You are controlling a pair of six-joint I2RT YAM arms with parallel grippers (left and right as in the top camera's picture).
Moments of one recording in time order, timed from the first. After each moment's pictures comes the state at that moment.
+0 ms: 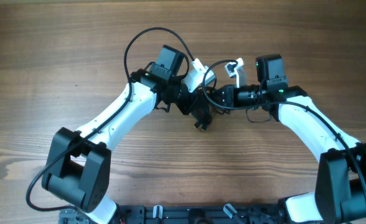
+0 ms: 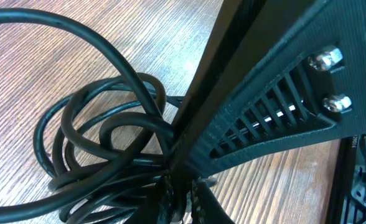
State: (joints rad) left arm -0.49 1.77 1.25 -0.58 0.62 0.29; right arm 0.21 1.62 0.93 -0.29 -0.90 0.21
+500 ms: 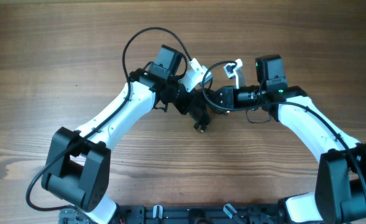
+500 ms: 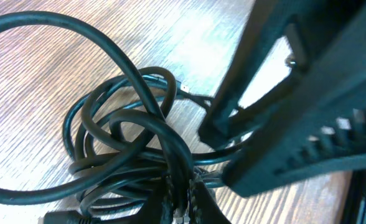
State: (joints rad) left arm -0.48 1.77 1.25 -0.60 0.56 0.29; right arm 0.22 1.62 0.93 -0.30 -0.92 0.21
